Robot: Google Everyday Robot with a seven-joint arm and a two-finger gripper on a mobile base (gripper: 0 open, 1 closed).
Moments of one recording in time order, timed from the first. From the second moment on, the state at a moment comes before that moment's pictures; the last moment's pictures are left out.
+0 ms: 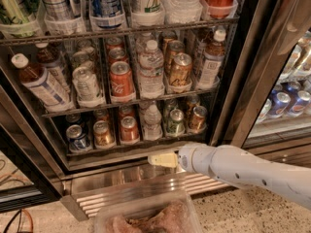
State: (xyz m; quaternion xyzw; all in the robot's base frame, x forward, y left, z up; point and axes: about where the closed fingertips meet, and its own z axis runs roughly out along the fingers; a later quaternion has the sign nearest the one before) arm 0.545 -0.069 0.613 -0.17 0.88 0.22 0.39
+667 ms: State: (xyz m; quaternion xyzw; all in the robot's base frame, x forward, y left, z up) arm 0.554 -0.054 0.606 -0.16 0.87 0.24 0.41
